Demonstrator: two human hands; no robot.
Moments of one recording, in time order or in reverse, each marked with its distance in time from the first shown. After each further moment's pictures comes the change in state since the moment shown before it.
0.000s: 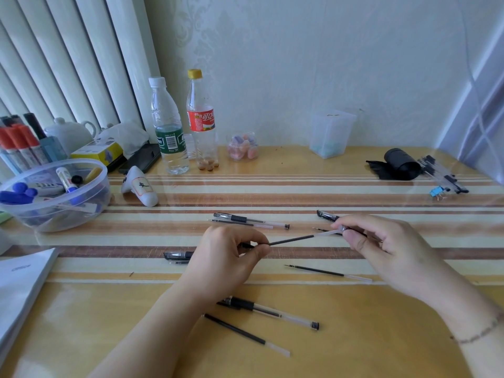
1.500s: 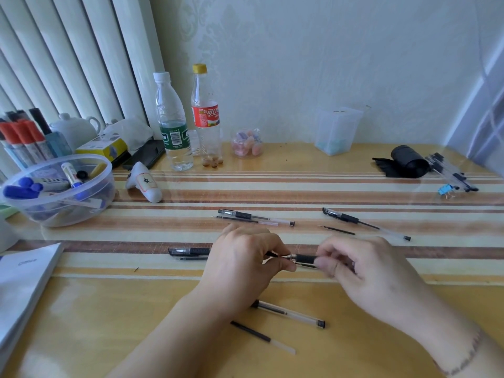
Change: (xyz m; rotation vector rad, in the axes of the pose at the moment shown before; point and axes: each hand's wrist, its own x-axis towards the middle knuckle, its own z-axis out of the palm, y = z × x) left_hand -0.006 0.019 0.015 0.200 0.050 0.101; right_hand -0.010 -0.037 0.027 -0.071 -0.019 -0.093
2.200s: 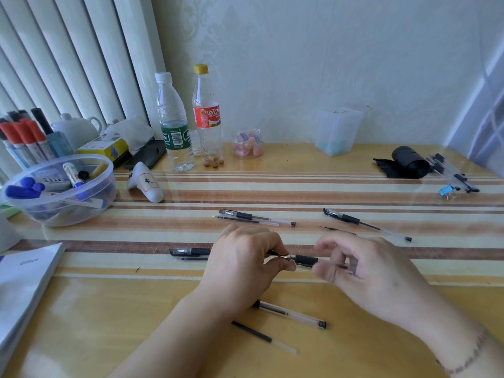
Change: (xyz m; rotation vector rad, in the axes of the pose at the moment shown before) left_hand 0.001 -0.003 0.000 0.025 -0.022 -0.012; right_hand -0.001 0.000 -0.002 0.012 -0.032 0.033
